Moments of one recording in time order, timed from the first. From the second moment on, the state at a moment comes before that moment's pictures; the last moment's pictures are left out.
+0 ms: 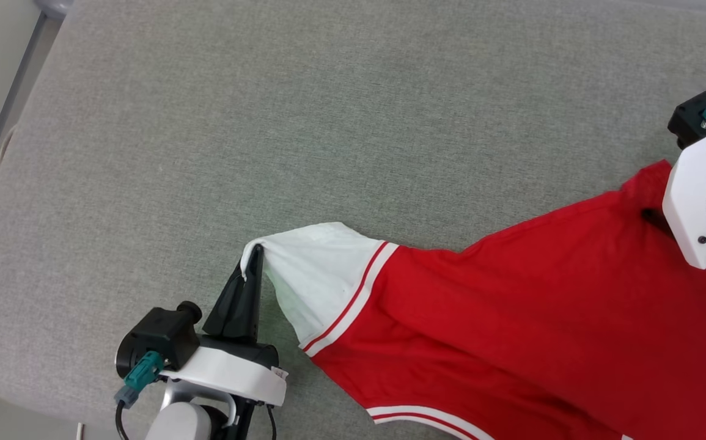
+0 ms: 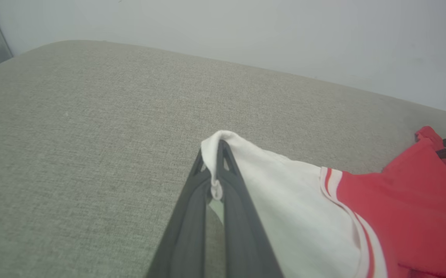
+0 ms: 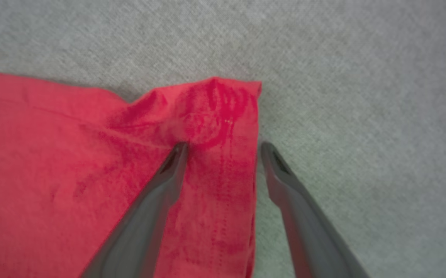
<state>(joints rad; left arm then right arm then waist) -0.12 0.06 -0.15 0.10 -0.28 -0.13 -0.26 -0.84 -0.71 0.70 0.46 0.66 0.13 0.84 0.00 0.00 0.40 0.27</state>
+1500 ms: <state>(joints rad) -0.98 0.37 -0.21 -0.01 -0.30 -0.13 -0.12 -1.03 -0.60 0.26 0.18 0.55 0.13 0.30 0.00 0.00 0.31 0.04</state>
